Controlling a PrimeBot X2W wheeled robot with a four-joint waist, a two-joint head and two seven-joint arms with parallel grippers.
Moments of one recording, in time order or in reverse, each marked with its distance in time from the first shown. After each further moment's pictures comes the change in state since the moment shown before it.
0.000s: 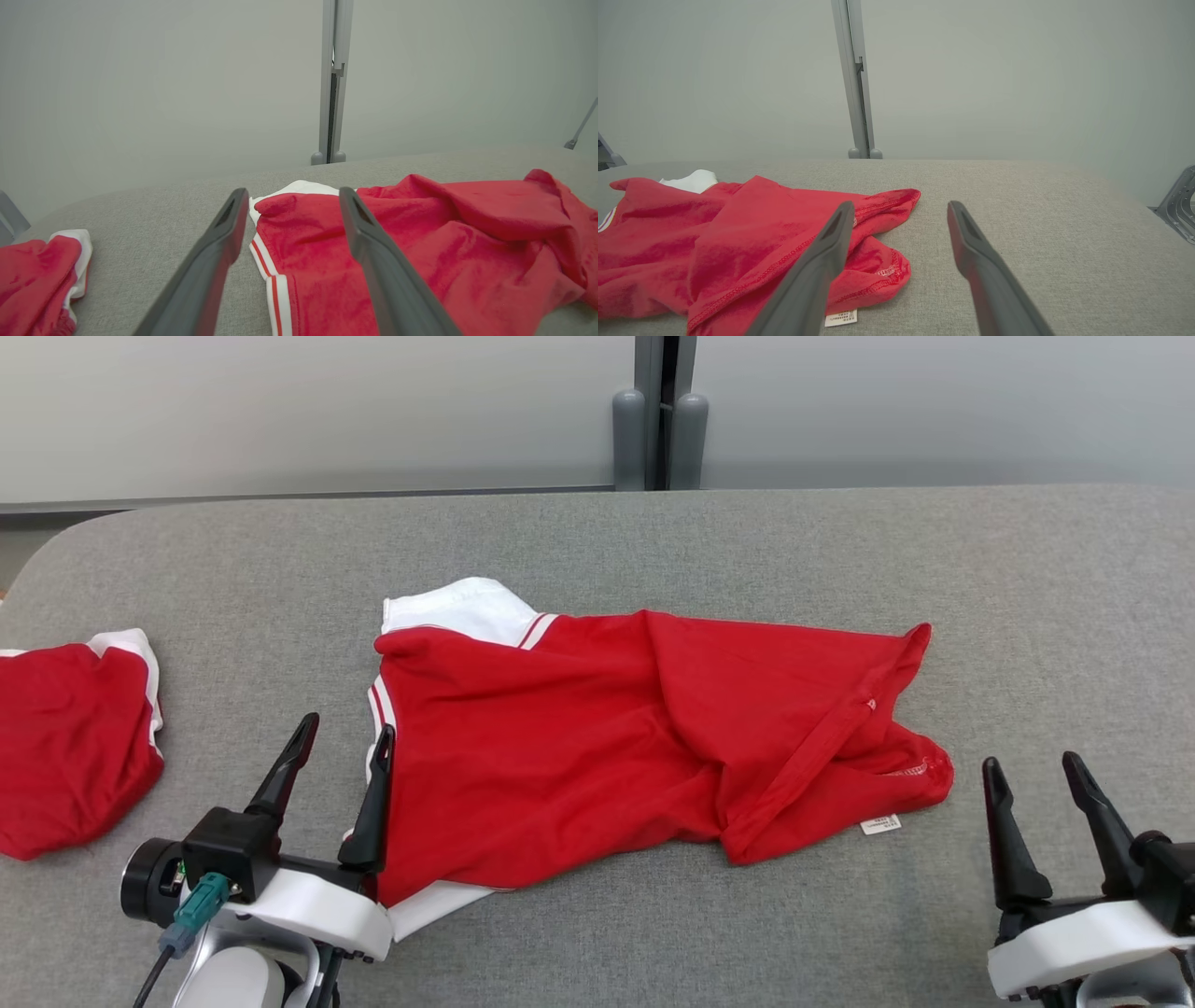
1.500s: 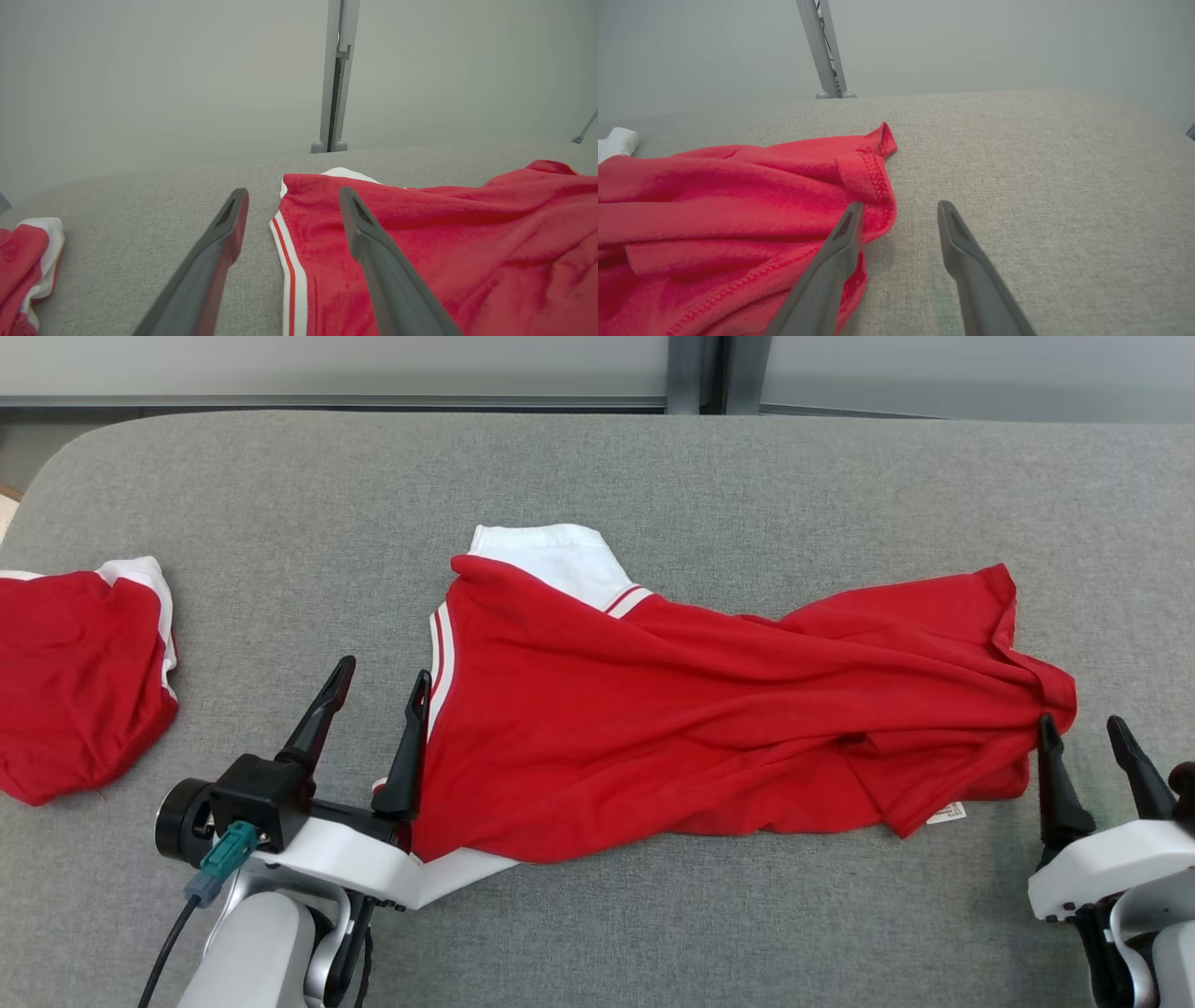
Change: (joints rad) left arm -0.107 -0.043 -0.034 0.037 0.000 -0.021 -0.015; right arm -0.232 -0.076 -0.049 0.355 0.063 0.000 -0.023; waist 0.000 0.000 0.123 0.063
